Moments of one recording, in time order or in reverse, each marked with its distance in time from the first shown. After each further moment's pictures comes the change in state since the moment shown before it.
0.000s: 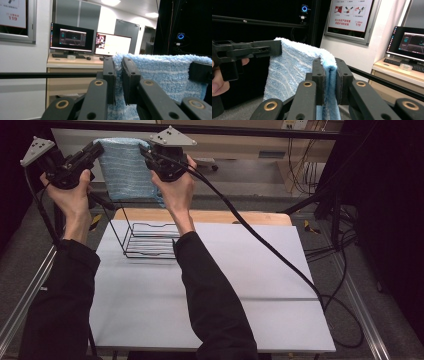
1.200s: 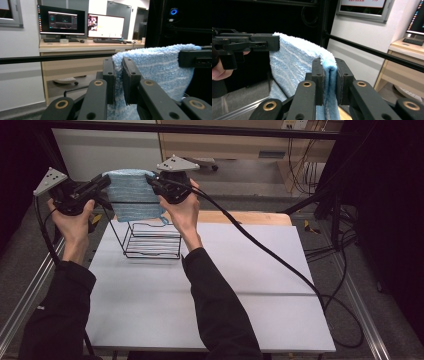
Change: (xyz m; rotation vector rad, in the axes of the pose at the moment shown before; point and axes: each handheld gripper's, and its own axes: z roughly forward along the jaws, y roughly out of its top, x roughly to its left) left arm 0.011 -0.054 -0.033 0.126 -0.094 0.054; right arm 0.002 -0.055 -0.007 0.131 0.104 0.032
